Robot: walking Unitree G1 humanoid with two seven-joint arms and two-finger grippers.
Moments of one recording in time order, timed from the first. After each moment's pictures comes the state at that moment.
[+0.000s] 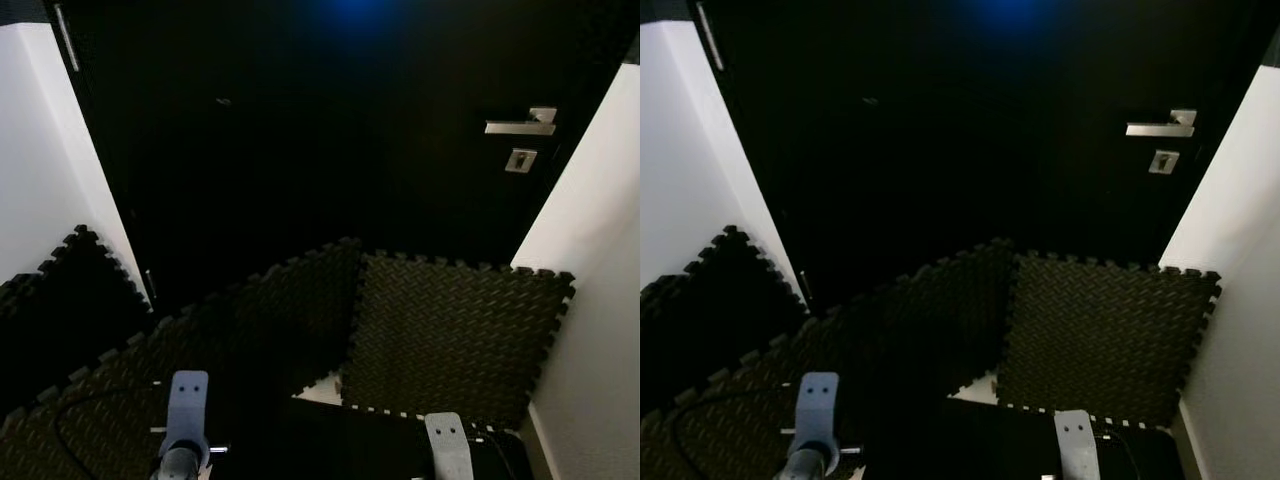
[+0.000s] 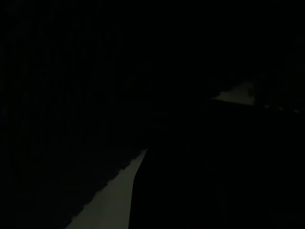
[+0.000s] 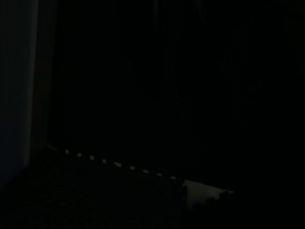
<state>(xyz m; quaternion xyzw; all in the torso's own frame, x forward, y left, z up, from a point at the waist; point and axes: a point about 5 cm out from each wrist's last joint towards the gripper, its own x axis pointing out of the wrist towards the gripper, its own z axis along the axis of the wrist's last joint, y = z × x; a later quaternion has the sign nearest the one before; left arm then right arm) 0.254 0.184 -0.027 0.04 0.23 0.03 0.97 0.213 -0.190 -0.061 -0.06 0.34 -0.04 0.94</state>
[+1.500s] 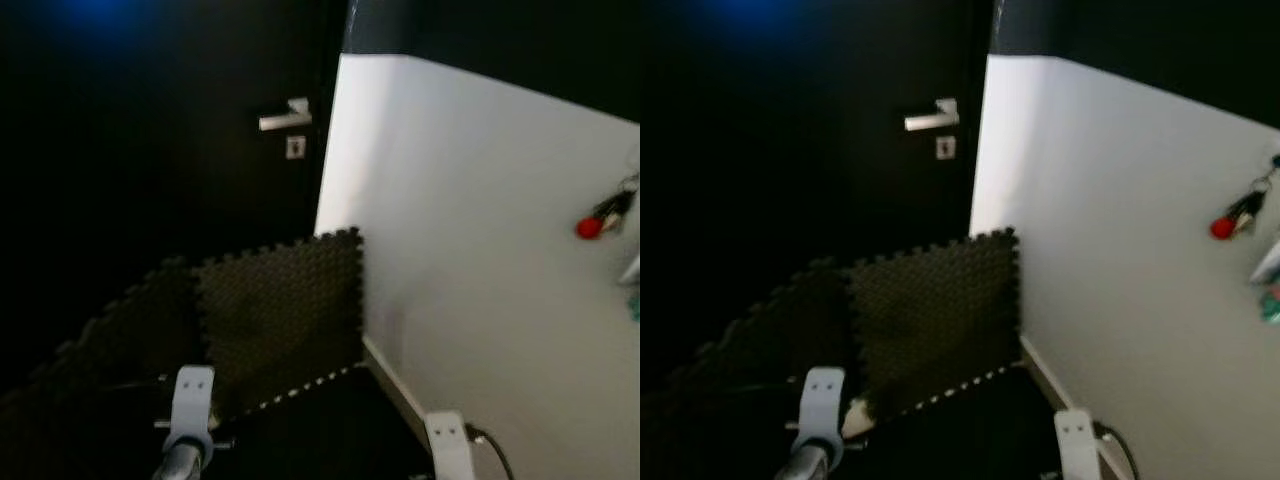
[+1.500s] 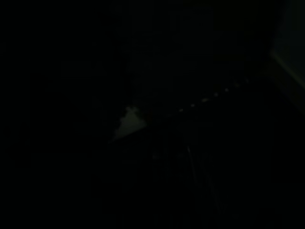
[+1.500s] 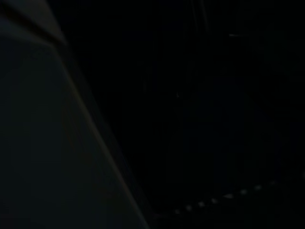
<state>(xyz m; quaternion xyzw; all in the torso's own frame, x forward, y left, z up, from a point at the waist) 0.255 0.182 -0.025 0.04 0.22 0.03 0.97 0.214 -0.186 -0.061 -0.06 0.34 -0.03 0.94</state>
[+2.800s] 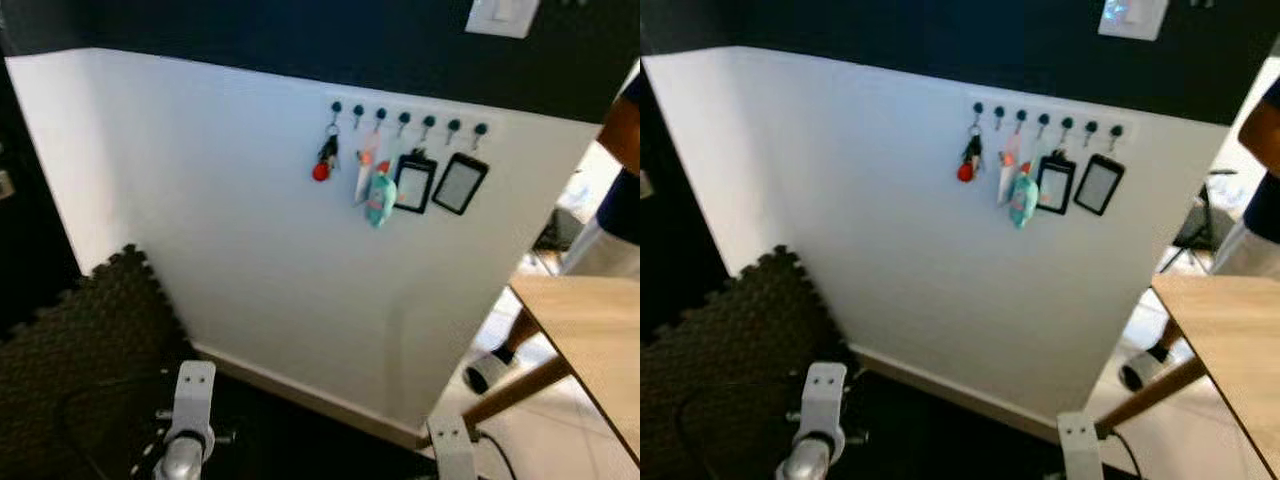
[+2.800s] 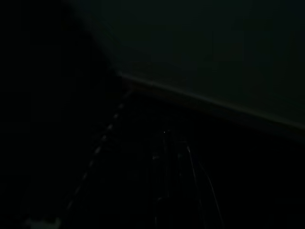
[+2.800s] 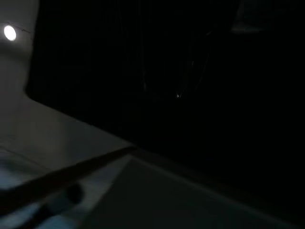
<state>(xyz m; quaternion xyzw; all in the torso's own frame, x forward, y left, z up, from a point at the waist) 0.261 0.183 -0.020 0.05 0.21 0.02 0.98 0.214 -0.193 -0.061 -0.07 0.34 -0.04 0.94</state>
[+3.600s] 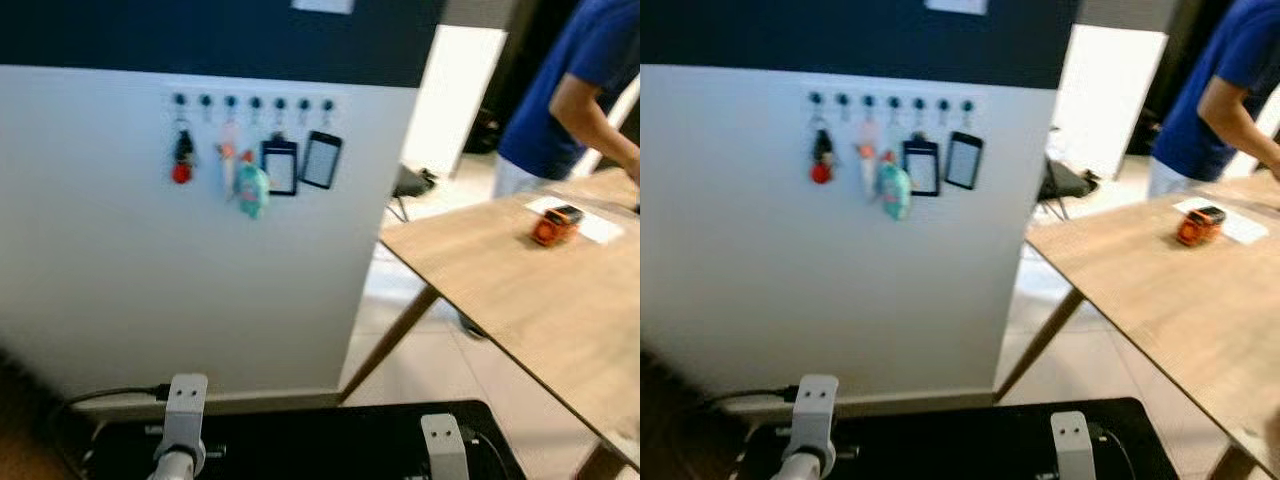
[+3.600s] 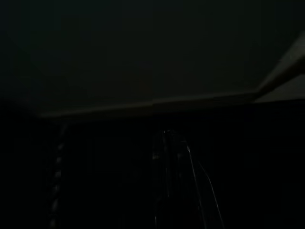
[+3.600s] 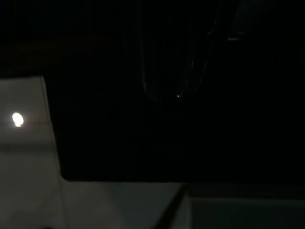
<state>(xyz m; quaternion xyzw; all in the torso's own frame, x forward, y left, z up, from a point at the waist) 0.251 0.190 -0.027 0.06 0.23 0.03 0.97 0.213 -0.190 -0.062 -0.06 0.35 -0.04 0.94</state>
